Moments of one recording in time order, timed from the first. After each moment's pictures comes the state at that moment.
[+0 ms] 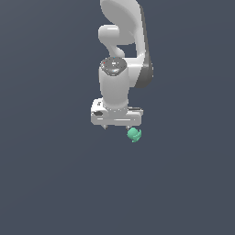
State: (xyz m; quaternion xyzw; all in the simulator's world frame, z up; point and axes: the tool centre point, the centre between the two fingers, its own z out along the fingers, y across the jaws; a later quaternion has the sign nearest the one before) arm 0.008 -0.004 0.163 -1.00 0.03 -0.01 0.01
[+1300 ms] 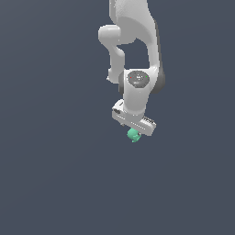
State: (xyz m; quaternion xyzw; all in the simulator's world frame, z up) arm -0.019 0.067 0.110 -0.96 0.28 0.00 0.01
